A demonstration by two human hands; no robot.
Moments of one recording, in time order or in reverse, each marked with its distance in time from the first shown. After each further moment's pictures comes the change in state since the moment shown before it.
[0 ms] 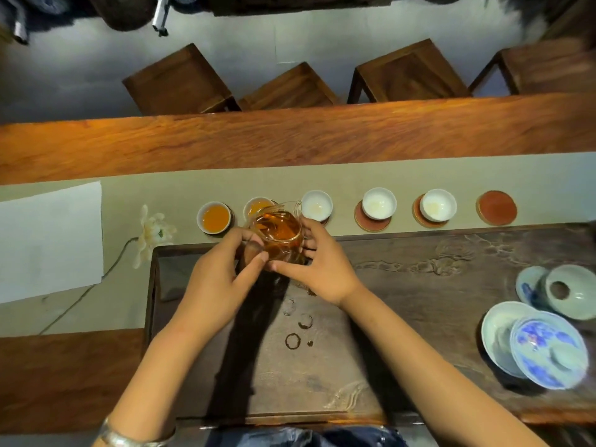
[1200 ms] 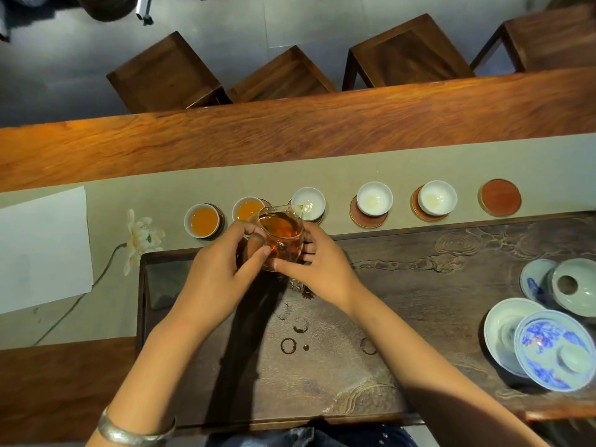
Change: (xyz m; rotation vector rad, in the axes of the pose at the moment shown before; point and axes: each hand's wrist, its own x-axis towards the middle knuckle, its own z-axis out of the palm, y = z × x) left_hand 0.025 0.006 0.011 0.079 -0.068 0.012; right_hand 0.005 0.016 -0.008 0.064 -0.001 0.104
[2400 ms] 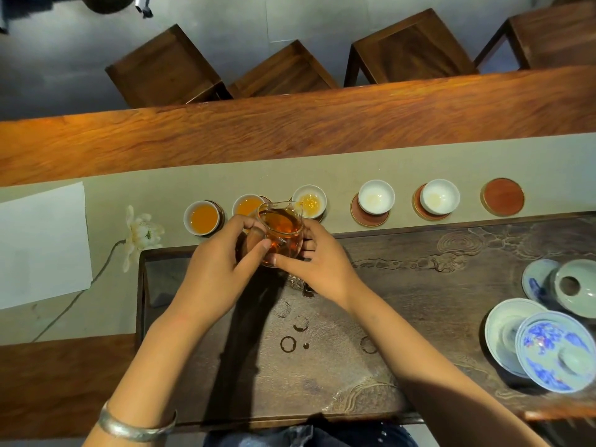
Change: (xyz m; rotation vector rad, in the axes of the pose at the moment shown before) left_hand 0.005 0.002 -0.001 -0.027 0.012 -0.024; right_hand 0.005 0.002 -0.001 -0.024 0.006 0.006
